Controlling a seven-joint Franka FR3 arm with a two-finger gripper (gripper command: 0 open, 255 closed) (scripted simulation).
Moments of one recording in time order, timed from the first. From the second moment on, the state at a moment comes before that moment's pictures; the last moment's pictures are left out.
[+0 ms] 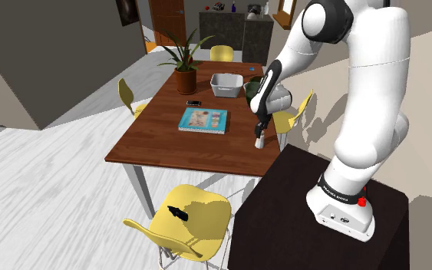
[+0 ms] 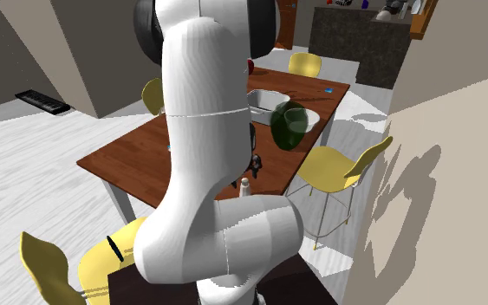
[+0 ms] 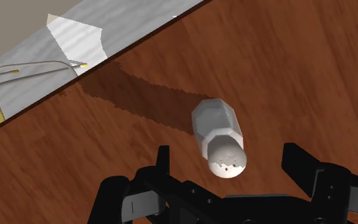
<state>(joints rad) -0.28 0.40 -0.24 -2.47 0.08 2.89 -0.63</state>
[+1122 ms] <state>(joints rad) -0.26 0.36 -0.26 -2.48 0.06 2.86 -0.63</state>
